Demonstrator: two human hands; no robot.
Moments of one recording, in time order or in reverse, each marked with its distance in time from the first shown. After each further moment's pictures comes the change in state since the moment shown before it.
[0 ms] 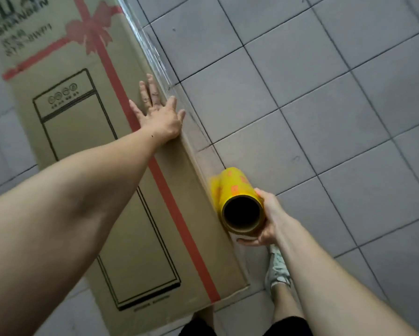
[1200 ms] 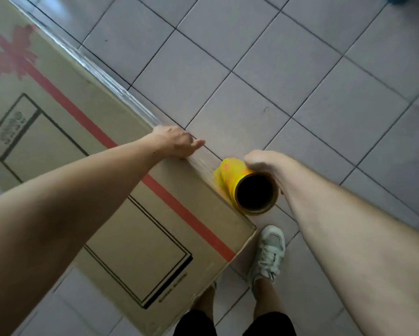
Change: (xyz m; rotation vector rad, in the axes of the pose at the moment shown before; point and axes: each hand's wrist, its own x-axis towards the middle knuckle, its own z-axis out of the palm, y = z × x) left_hand -0.078 0.063 0.058 0.696 -0.300 0.648; right_hand -0.025 0.031 -0.025 -0.720 0.243 -0.421
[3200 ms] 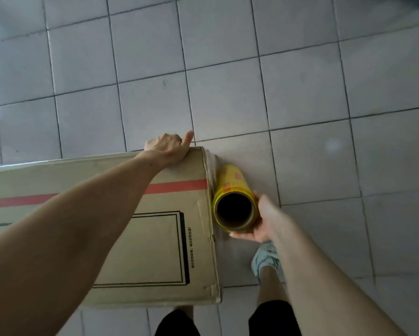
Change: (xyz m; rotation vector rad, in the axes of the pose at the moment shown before) left_hand -0.055 0.146 0.059 0.195 0.146 0.323; right_hand -0.081 0.166 0.293 2.092 -0.202 0.495
